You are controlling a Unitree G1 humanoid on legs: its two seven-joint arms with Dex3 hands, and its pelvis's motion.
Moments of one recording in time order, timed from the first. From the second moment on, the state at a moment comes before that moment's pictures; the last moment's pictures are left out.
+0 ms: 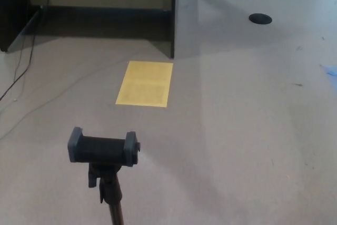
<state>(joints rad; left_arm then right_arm) 0.07 0.52 0.10 0.97 0.08 -0.31 -0.11 0.02 -0.46 0.13 1.03 -0.28 -0.33 -0.03</state>
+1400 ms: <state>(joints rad) -0.09 0.41 -0.06 0.16 -0.05 -0.02 -0.34 -0.06 -0.47 0.15 1.09 -0.31 -0.40 -0.03</state>
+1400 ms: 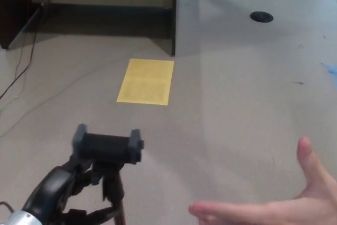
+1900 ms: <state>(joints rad) -0.13 0.40 -0.13 0.18 -0.04 0.01 -0.39 -0.07 -0.47 0.15 1.09 -0.31 -0.40 -0.02</state>
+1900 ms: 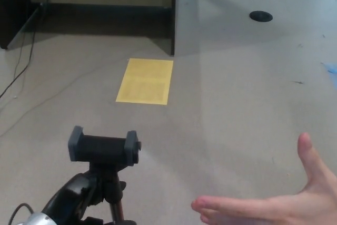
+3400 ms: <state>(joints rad) -0.12 0.17 -0.12 0.20 -0.02 -0.04 -0.27 -0.08 -0.48 0.16 1.09 -0.31 -0.40 0.00</state>
